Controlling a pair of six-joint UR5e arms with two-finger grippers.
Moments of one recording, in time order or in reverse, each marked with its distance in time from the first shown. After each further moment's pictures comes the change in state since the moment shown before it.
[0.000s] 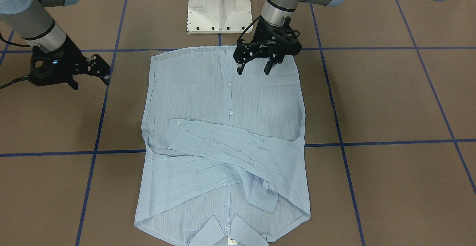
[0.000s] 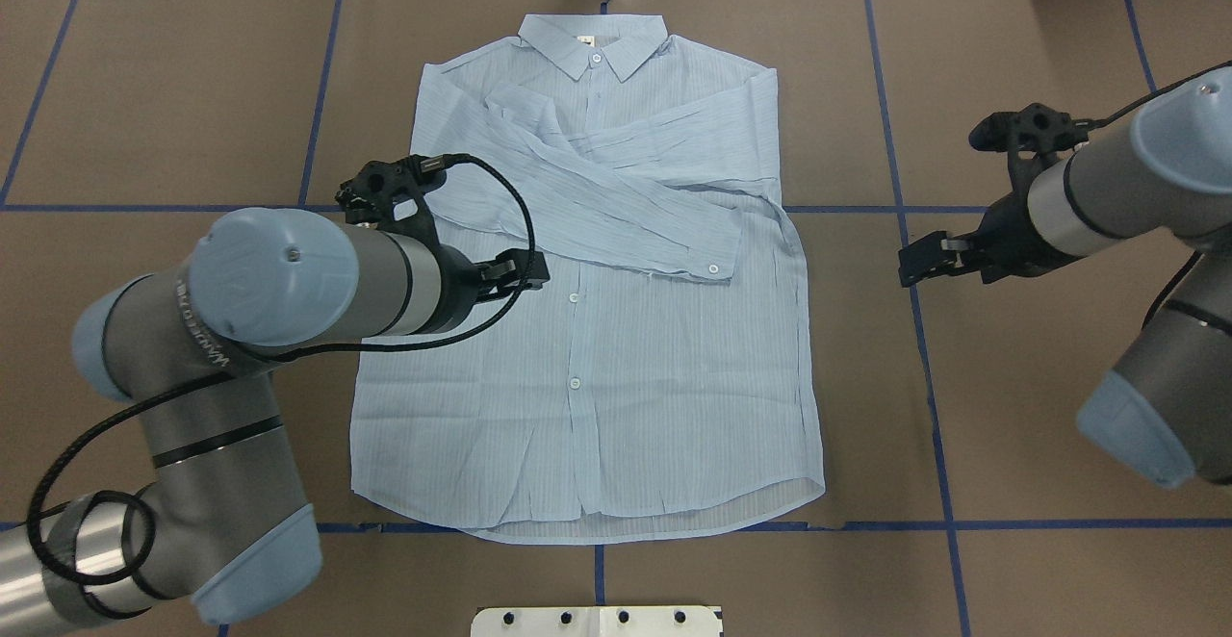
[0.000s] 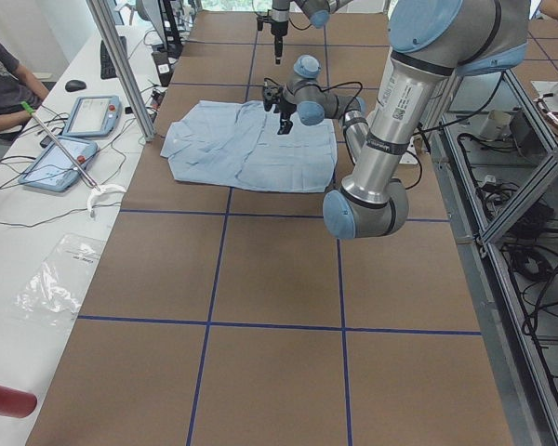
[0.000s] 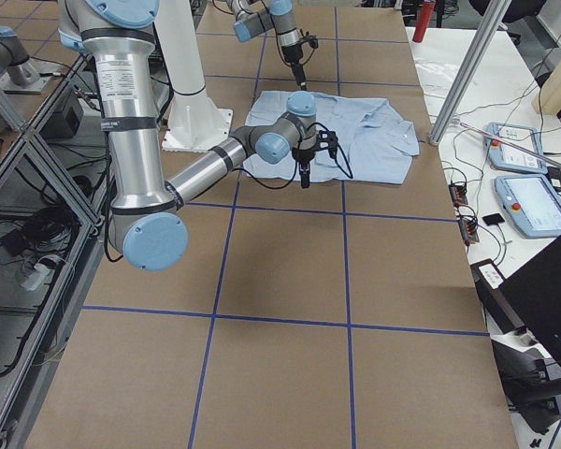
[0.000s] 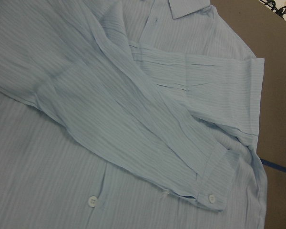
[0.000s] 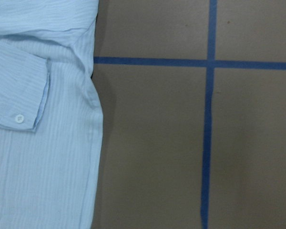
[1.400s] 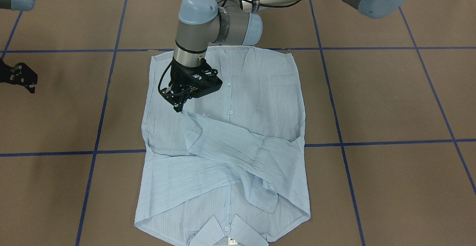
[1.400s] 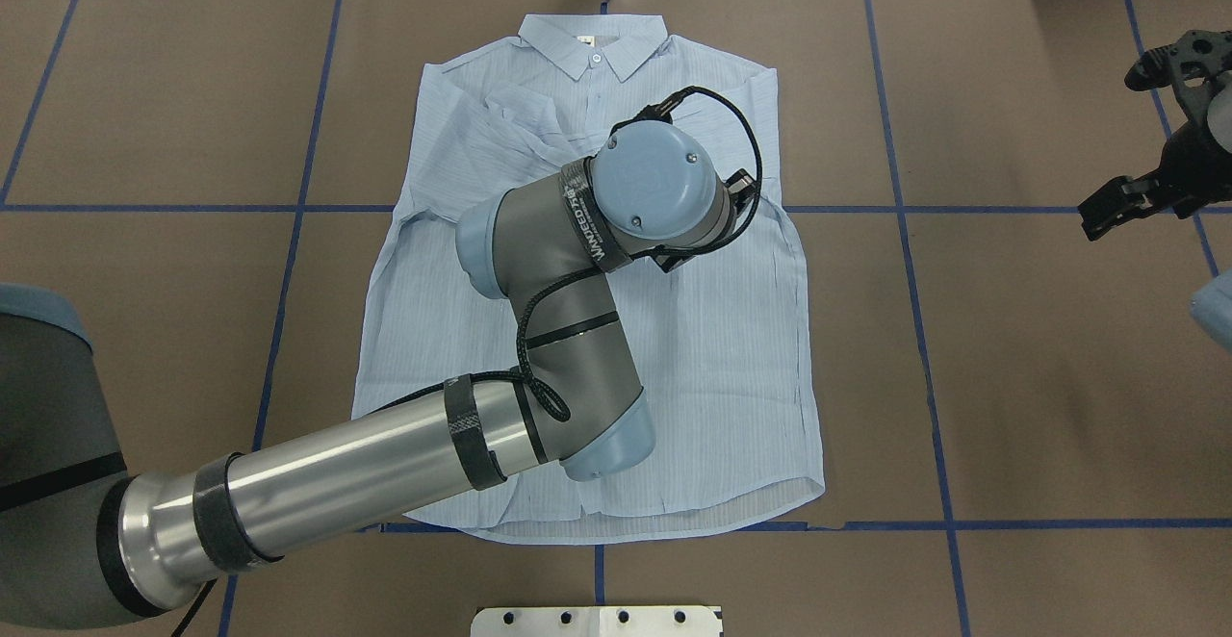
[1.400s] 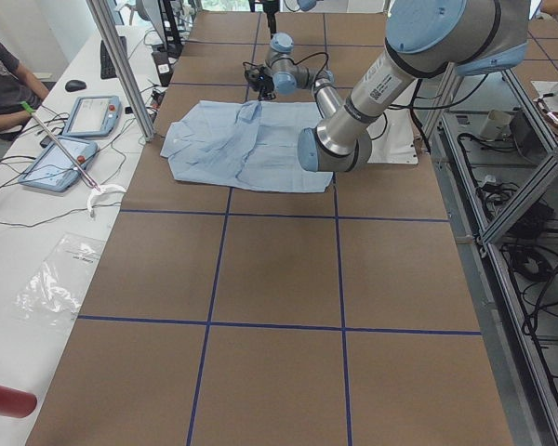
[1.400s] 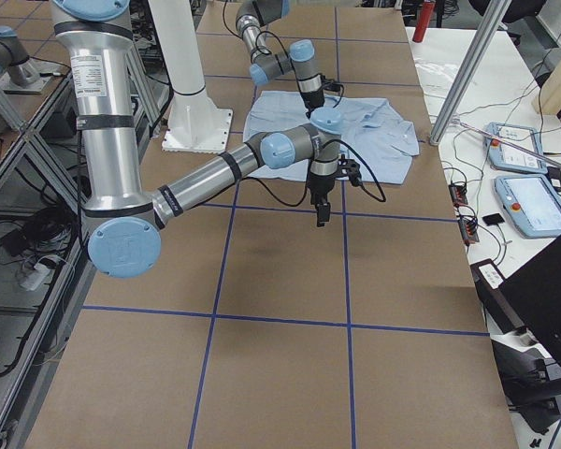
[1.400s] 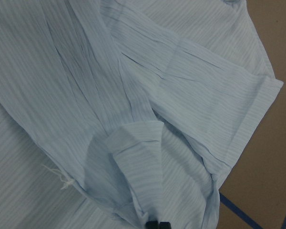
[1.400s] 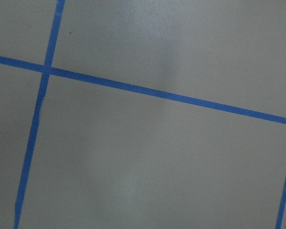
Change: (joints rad) left arm 0.014 -0.599 0.739 -0.240 0.034 -0.415; right arm 0.329 -0.021 -0.044 -0.375 0.050 -0.615
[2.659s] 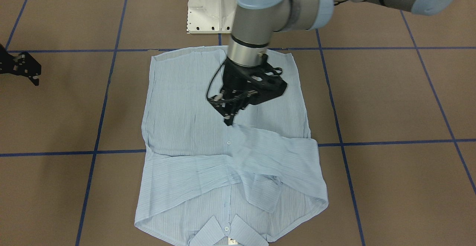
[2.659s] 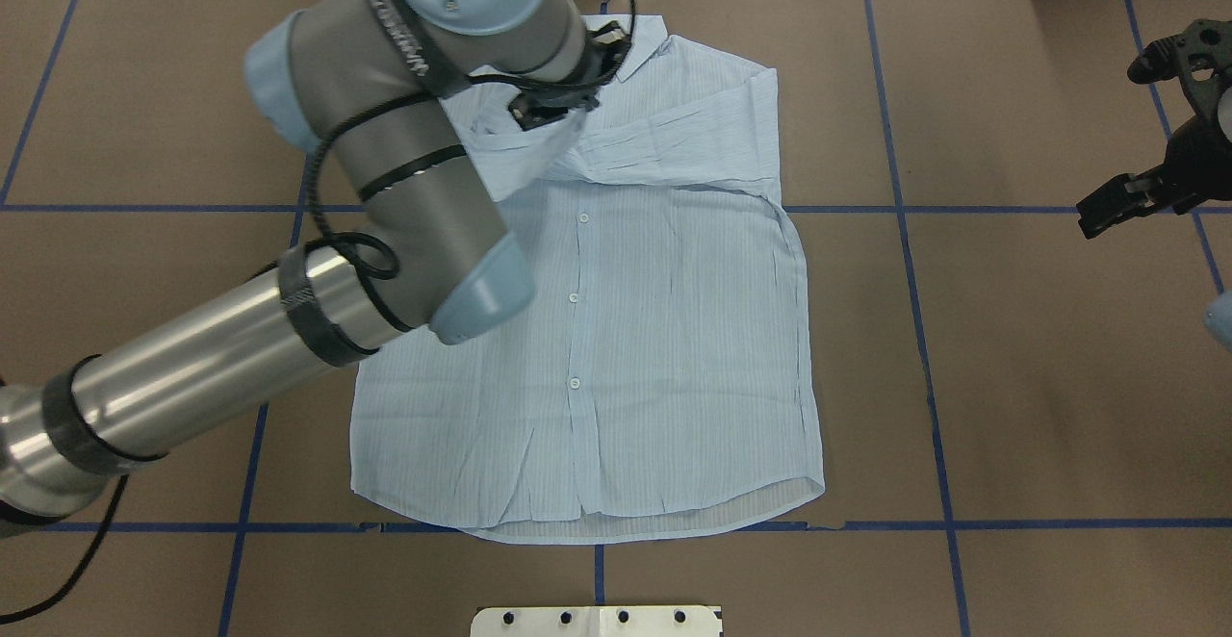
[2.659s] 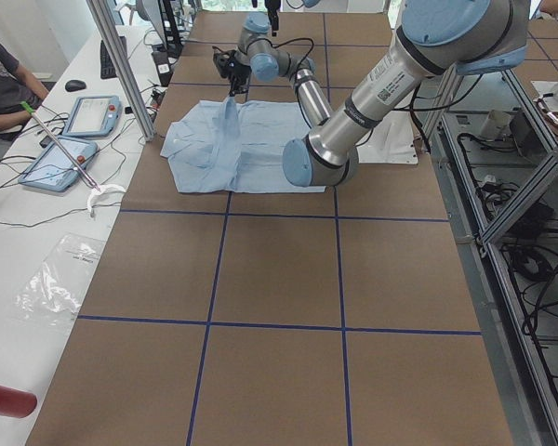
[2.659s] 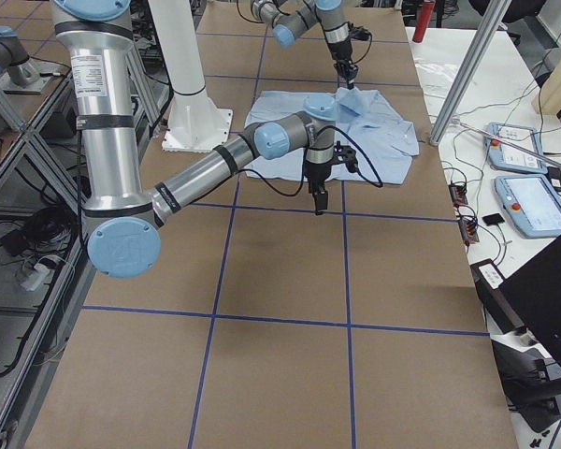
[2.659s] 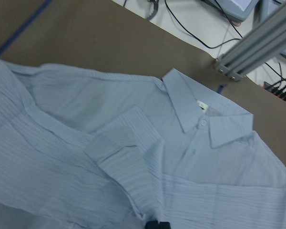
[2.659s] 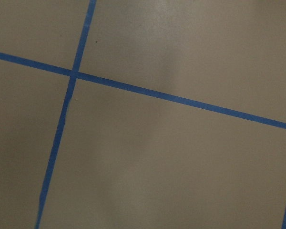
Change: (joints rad) left arm -0.189 0.059 -0.241 0.290 -0.110 0.154; right arm 0.000 -0.013 0.064 -0.010 0.003 -0.007
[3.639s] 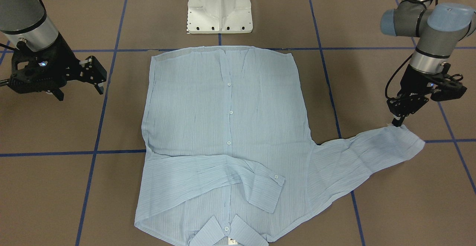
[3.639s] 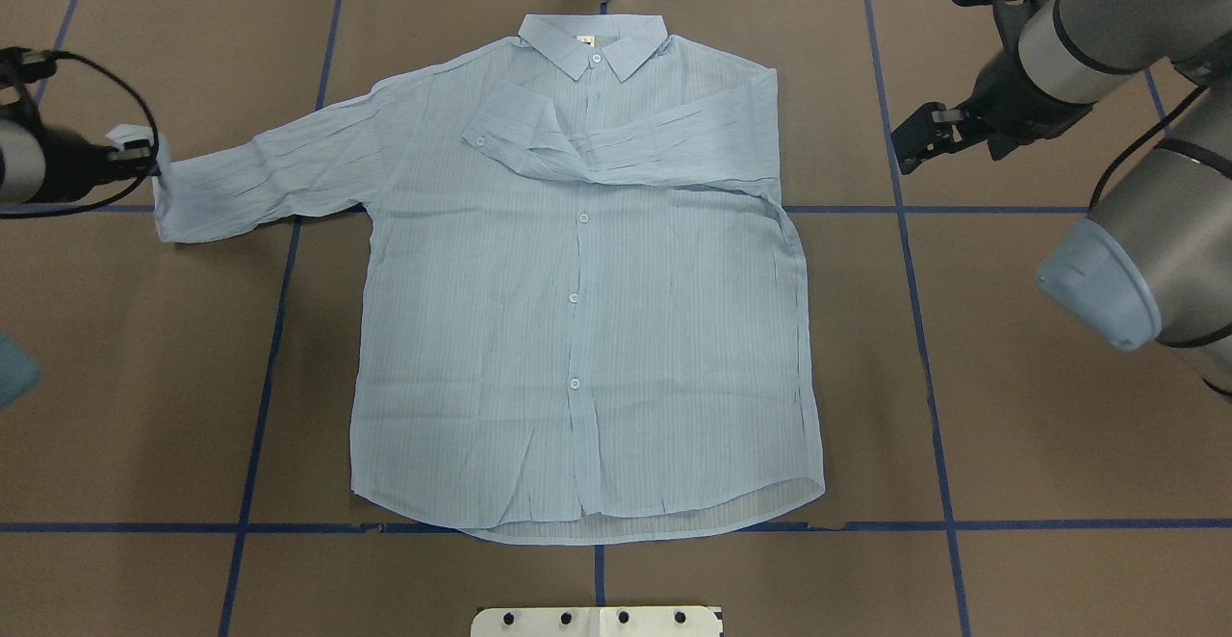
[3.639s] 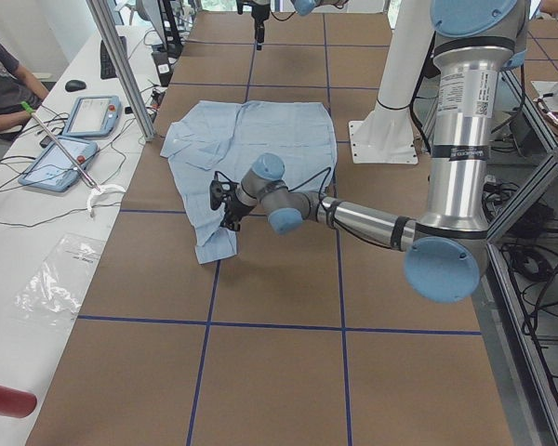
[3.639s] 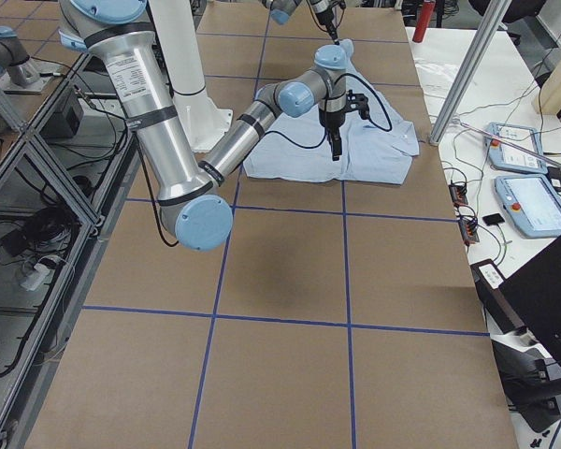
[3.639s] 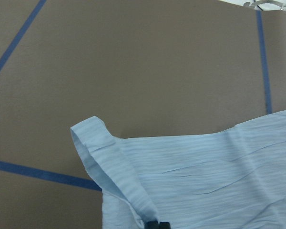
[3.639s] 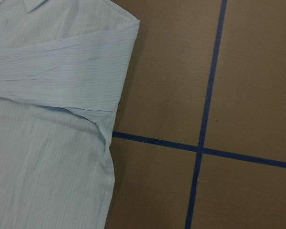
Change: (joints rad) left arm -0.287 0.858 -0.240 -0.459 -0.016 0.634; right arm -0.127 0.275 -0.037 -0.003 -0.023 0.286
